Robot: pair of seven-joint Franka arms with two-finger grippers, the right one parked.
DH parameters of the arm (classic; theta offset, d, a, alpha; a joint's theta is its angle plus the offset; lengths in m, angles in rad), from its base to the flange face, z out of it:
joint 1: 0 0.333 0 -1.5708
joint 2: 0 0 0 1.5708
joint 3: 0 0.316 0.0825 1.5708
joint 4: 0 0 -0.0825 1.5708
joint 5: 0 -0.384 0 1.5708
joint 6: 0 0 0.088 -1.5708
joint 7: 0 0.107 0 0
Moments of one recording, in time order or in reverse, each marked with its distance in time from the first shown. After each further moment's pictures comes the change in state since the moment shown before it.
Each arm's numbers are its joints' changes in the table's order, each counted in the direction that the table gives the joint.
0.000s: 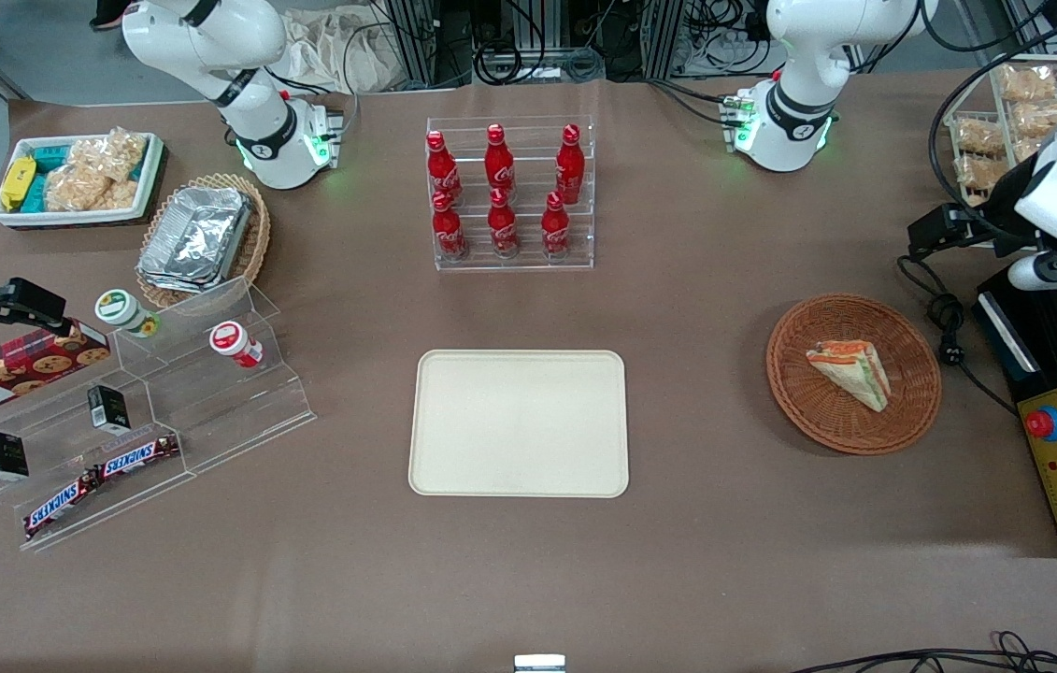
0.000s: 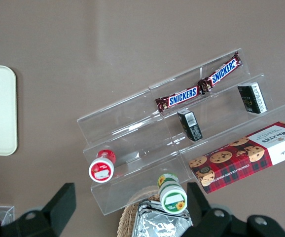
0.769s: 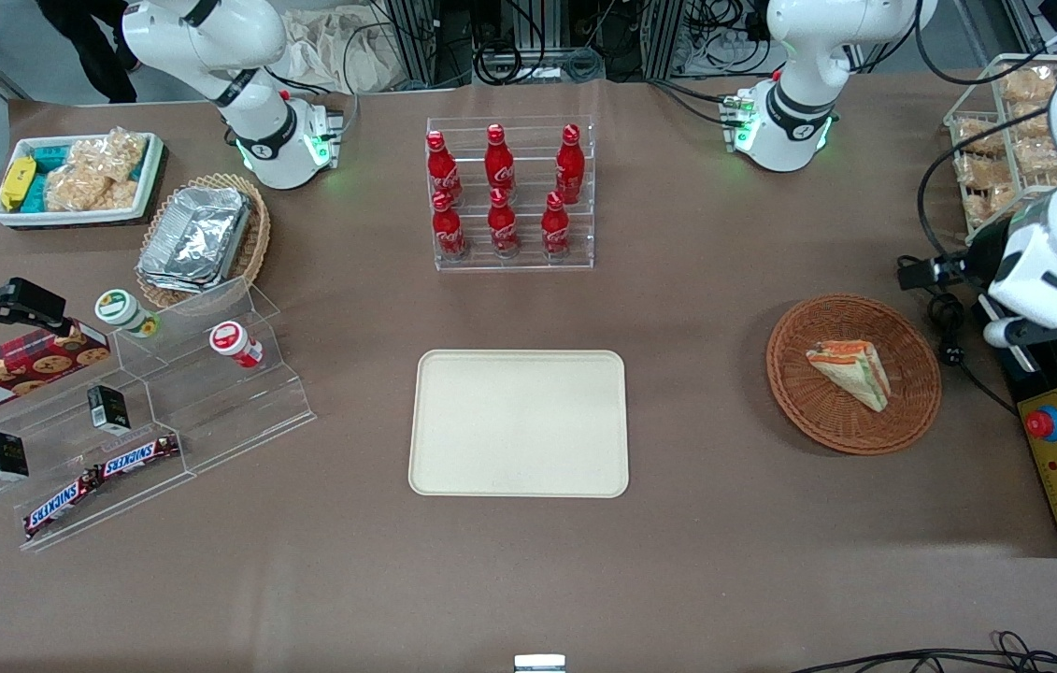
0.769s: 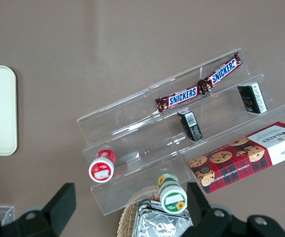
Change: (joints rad) arm 0.051 0.086 0.018 -0.185 -0.022 -0.090 -0.083
